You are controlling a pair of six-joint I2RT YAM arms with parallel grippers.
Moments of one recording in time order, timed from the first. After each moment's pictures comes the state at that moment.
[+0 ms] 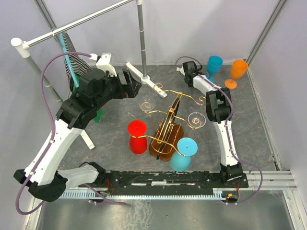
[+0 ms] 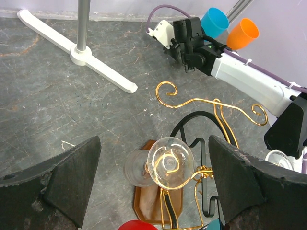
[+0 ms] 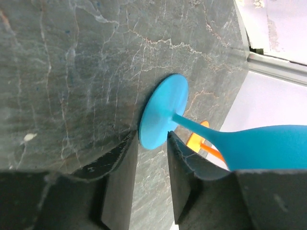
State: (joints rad) left arm -0.59 1.13 1.52 -0.71 -0.12 -0.42; right arm 0.27 2.57 2.10 -0.40 0.66 -0.73
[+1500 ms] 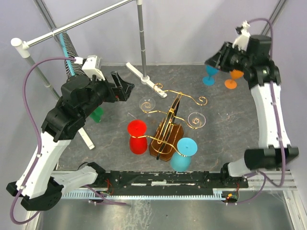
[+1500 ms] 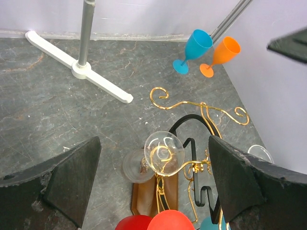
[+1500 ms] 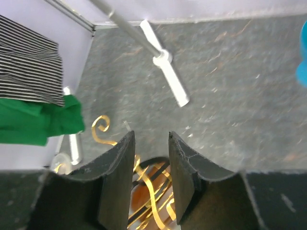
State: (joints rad) left arm -0.59 1.03 1.54 -0.73 -0.13 -0.42; right arm 0.03 1.56 1.90 -0.74 -0.50 0.35
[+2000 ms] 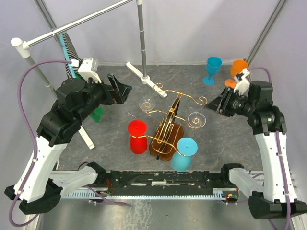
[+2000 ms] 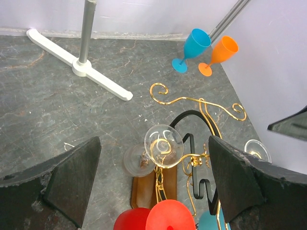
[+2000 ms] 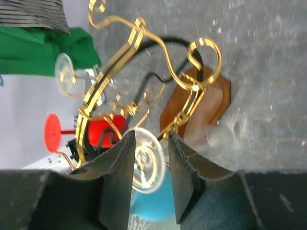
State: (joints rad) left arm -0.59 0.99 1.54 -0.76 -0.13 -0.43; right arm 0.03 0.98 1.33 -0.91 -0.59 0.52
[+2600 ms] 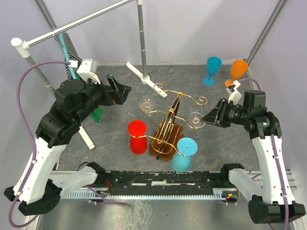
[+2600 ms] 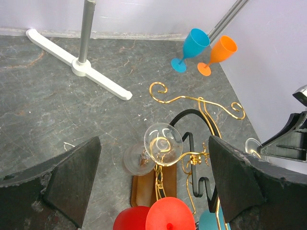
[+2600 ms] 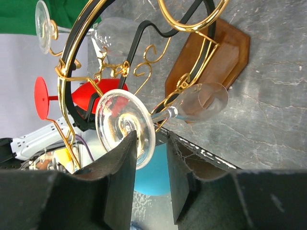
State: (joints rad) left arm -0.59 0.97 1.54 -0.77 -0.12 -0.43; right arm 0.03 0.90 1.13 -0.99 -0.71 0.47
